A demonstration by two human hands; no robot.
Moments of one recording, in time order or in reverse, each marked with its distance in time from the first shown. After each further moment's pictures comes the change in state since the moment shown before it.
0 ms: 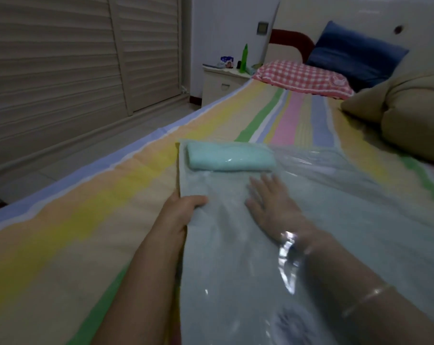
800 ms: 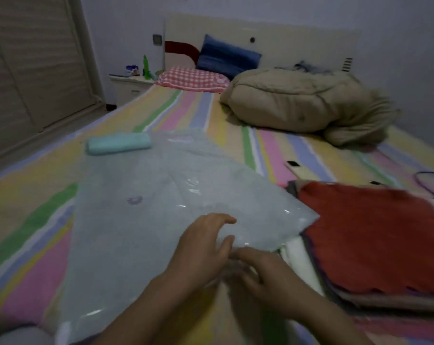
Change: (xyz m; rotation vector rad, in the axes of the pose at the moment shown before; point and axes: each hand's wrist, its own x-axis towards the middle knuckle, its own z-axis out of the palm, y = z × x) left_hand -0.409 -0.080 0.144 0.980 -0.540 0.884; right_hand -0.427 -0.040 -0.280 0.472 -0.141 0.246
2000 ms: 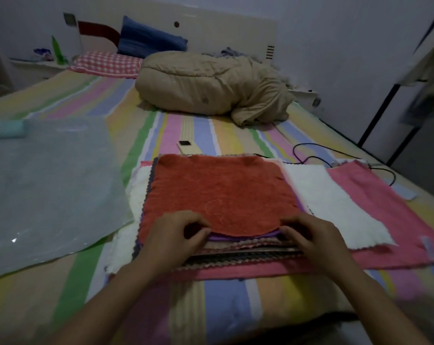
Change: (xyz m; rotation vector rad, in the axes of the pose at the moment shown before) left_hand 0.030 0.189 0.195 -0.062 -0.043 0.177; right_hand -0.261 0.222 -0.213 -0.297 0.447 0.357
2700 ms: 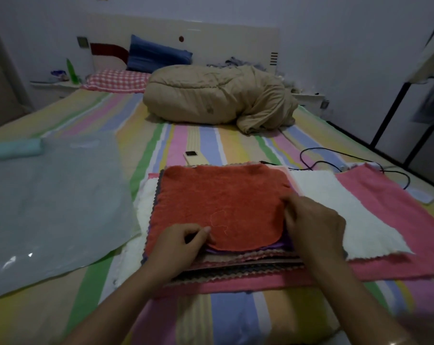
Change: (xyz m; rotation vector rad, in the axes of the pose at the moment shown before) left_hand 0.005 0.005 -0.003 -0.173 -0.101 -0.296; right_hand 0.038 -0.049 0.005 -0.410 0.334 0.056
